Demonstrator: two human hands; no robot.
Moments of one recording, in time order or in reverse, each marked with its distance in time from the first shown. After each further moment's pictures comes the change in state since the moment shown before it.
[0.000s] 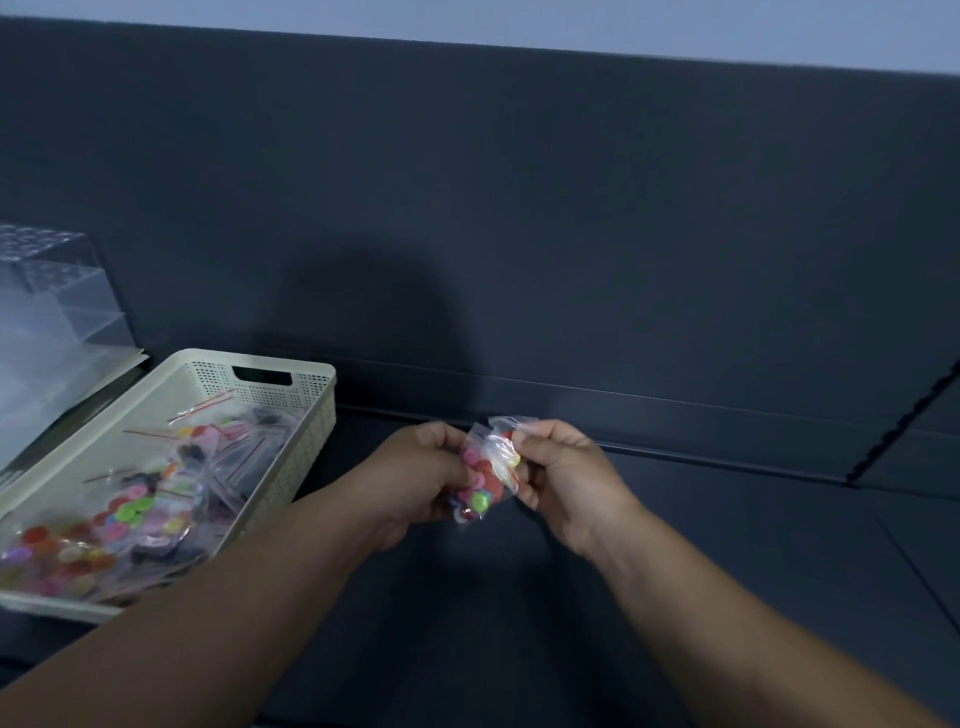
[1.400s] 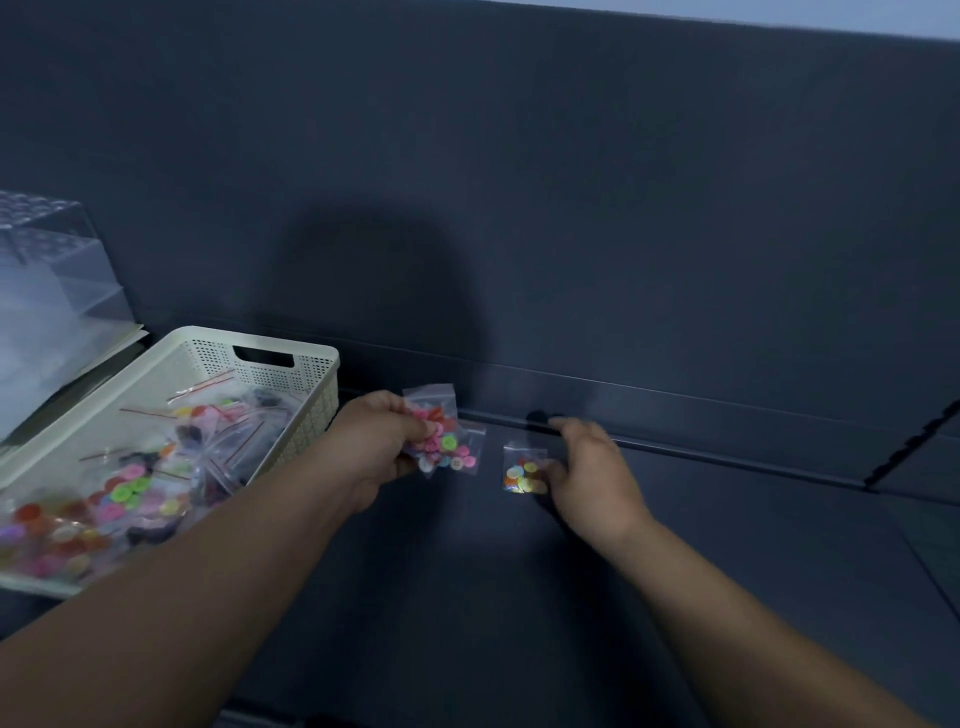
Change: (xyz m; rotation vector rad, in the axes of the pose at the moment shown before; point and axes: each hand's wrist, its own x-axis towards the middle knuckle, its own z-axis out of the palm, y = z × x) left_hand 0.027 -0.003 -0.031 -0.178 0.280 -0.002; right_hand 0.024 0.014 -0.039 -1.308 0.183 -0.411
